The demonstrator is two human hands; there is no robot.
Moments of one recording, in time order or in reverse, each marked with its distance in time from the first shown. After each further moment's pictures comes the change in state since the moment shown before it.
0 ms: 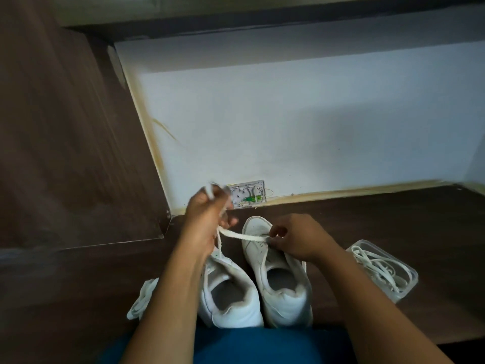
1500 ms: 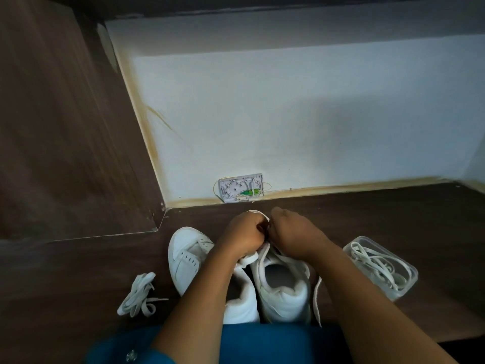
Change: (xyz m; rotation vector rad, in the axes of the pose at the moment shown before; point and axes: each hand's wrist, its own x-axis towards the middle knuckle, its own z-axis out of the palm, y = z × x) left_hand 0.013 -0.056 0.037 1.053 -0.355 0.087; right_hand 0.012 0.005 0.019 -0.075 0.014 -0.080
